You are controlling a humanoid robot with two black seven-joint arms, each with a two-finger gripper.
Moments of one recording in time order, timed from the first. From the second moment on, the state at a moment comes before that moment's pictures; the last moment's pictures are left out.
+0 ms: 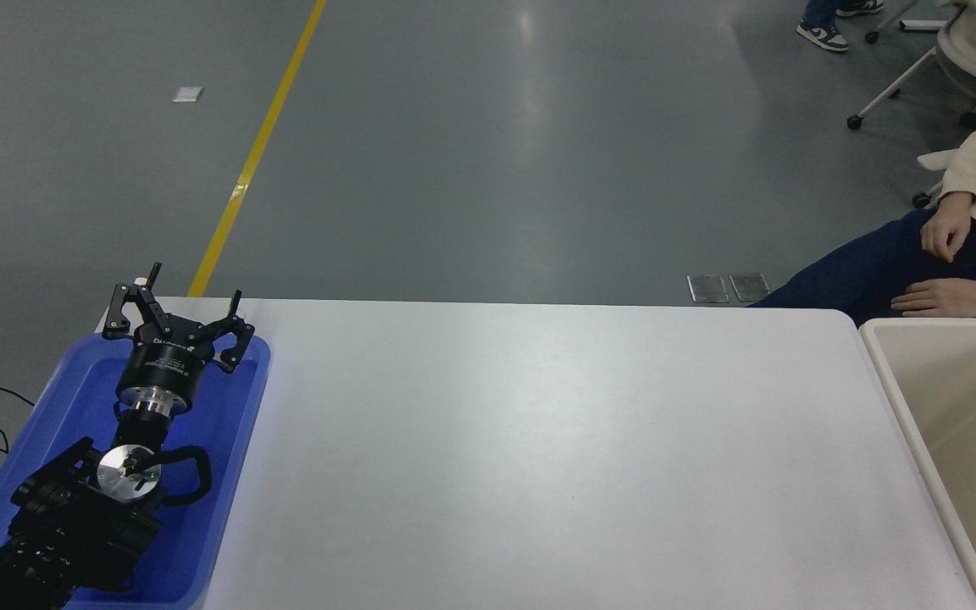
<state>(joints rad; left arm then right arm) -0.64 0.16 -0.97 -0.20 -0.22 -0.79 -0.29 0.62 -0.53 -0.60 0.10 -0.34 -0.07 0.07</state>
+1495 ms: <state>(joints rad) -0.64 0.16 -0.97 -0.20 -0.21 -0.79 -0.29 0.41 -0.45 0.94 0.85 -0.30 0.07 0.43</state>
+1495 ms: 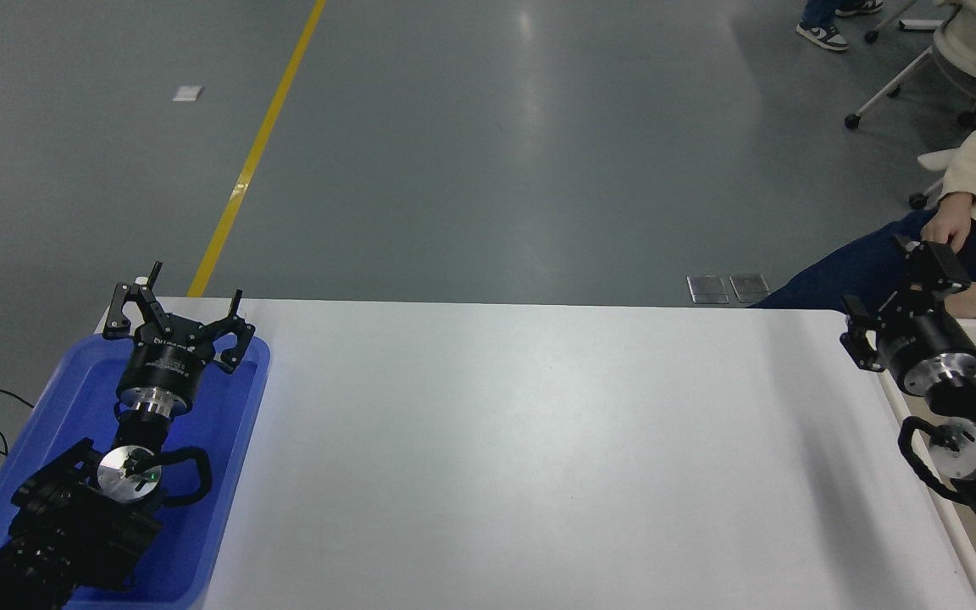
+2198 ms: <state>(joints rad) -0.64 0.16 -0.97 -0.20 -0.21 -0.79 -0.29 0.38 -0.36 0.88 0.84 -0.29 0.03 0.54</state>
